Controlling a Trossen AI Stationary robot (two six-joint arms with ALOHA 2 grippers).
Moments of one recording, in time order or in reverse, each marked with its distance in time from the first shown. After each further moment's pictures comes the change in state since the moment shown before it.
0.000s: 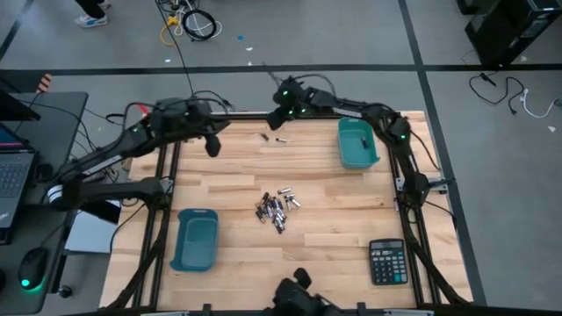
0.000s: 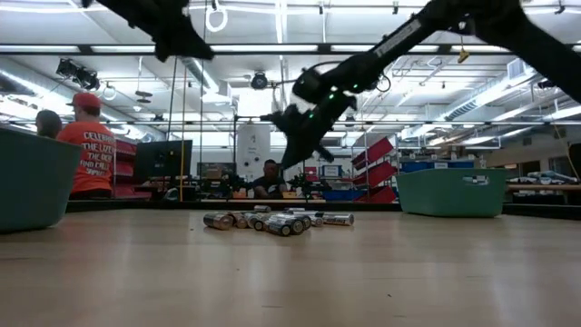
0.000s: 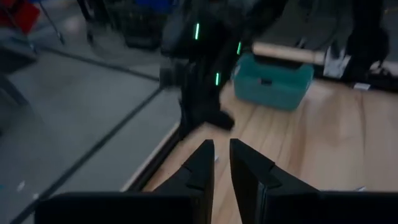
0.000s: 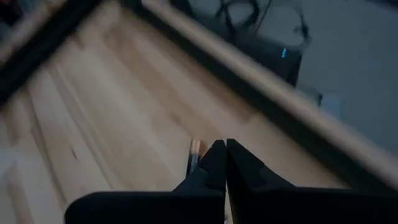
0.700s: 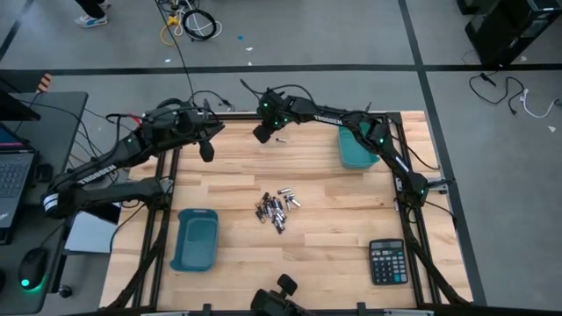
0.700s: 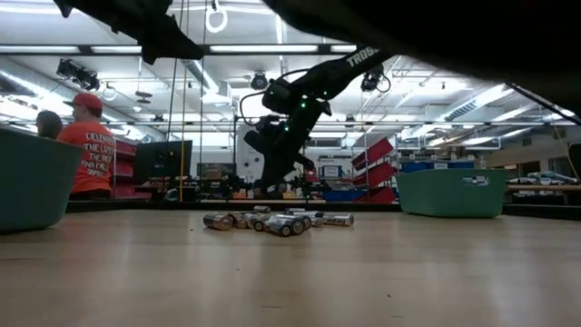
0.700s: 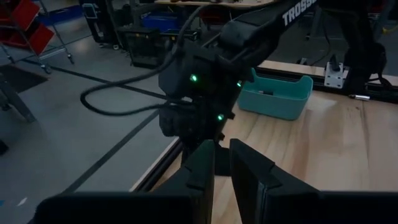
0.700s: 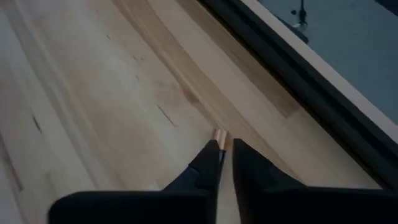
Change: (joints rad) left arm -0.004 -0.132 -0.146 0.104 -0.013 0.005; right arm 0.093 0.199 0.286 -0.215 0.122 -0.123
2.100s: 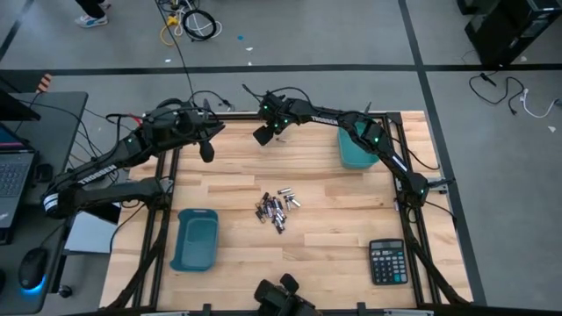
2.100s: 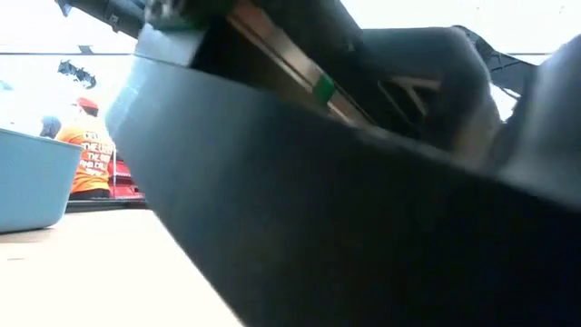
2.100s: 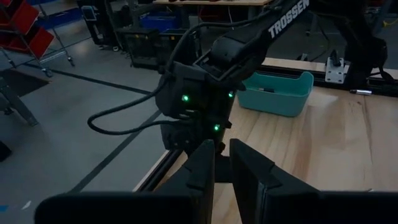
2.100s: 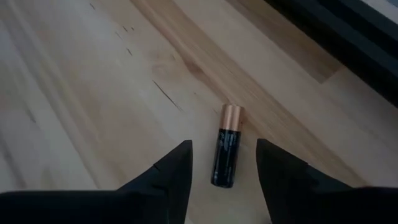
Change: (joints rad) left arm 0.000 0.002 0.000 -0.003 0.001 0.028; right arm -0.033 0.065 0.014 -0.004 -0.138 0.097
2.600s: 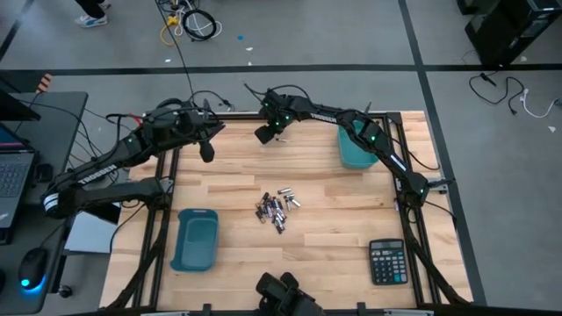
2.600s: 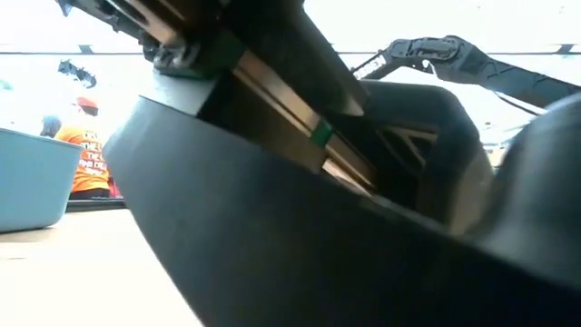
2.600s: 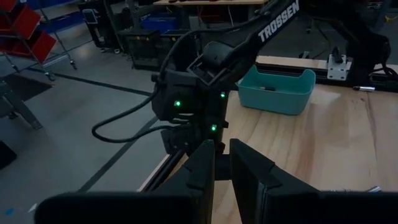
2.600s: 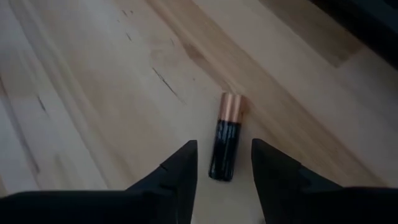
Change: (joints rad) left arm 0.000 0.002 0.000 0.002 0.000 0.024; right arm -0.028 0.052 0.070 -0.067 -0.109 -0.009
